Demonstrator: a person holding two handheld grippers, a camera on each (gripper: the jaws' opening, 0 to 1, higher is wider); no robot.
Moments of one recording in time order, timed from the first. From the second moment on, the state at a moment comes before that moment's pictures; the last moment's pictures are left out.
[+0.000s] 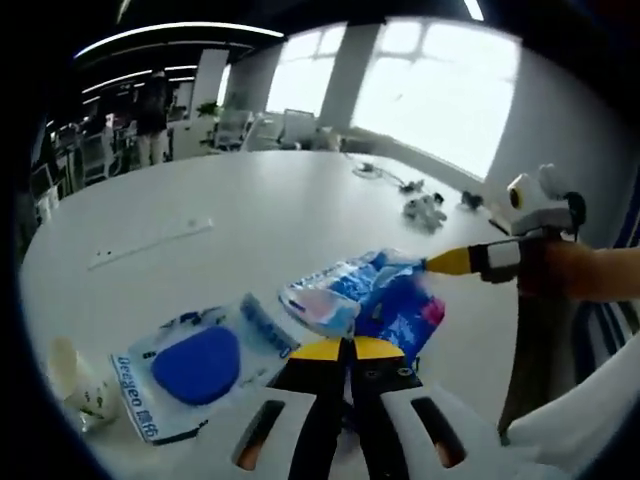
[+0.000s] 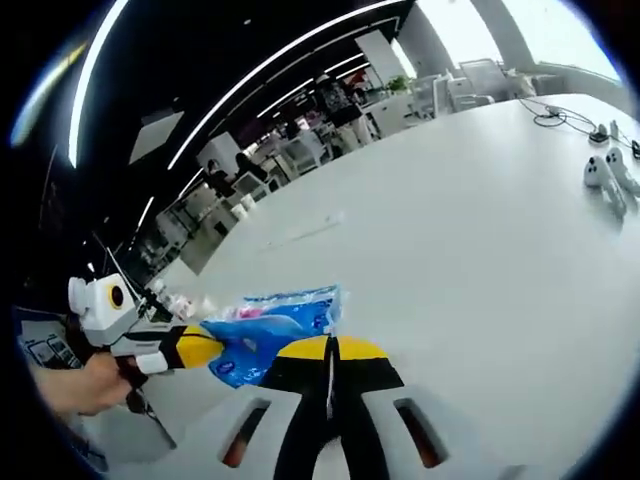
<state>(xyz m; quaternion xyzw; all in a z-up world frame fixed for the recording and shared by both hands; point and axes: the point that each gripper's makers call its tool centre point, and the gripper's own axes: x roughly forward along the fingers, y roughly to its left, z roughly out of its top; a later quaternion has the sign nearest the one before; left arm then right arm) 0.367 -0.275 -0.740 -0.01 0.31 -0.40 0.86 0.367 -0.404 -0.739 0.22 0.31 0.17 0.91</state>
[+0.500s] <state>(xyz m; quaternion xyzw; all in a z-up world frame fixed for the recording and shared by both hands) 0.395 -0.298 -0.759 0.00 0.32 -0.40 0.86 0.391 -0.424 -0.755 0.23 0.32 0.16 0.91</state>
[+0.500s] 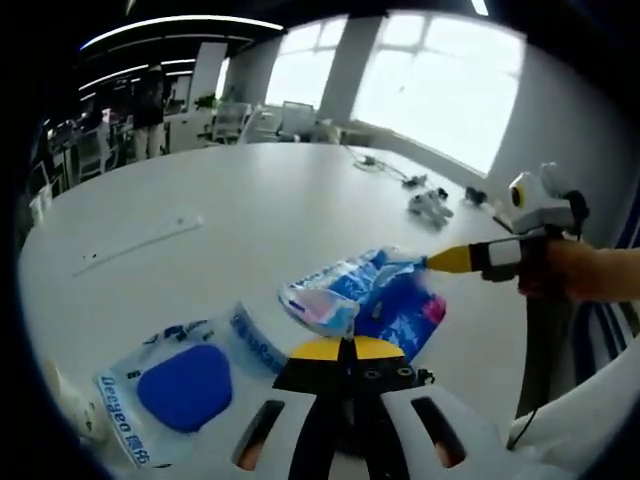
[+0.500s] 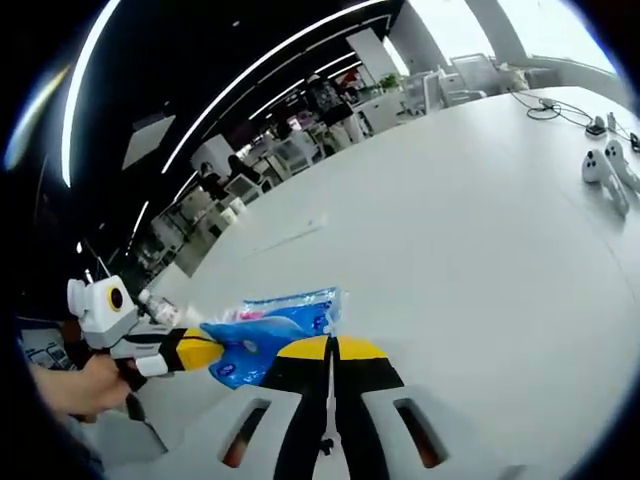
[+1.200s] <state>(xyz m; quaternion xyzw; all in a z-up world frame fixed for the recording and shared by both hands) 0.432 -0.316 -0.794 -0.01 0.35 -0.40 0.85 0.424 -0.439 -0.785 0.23 0.33 0.15 0.90</state>
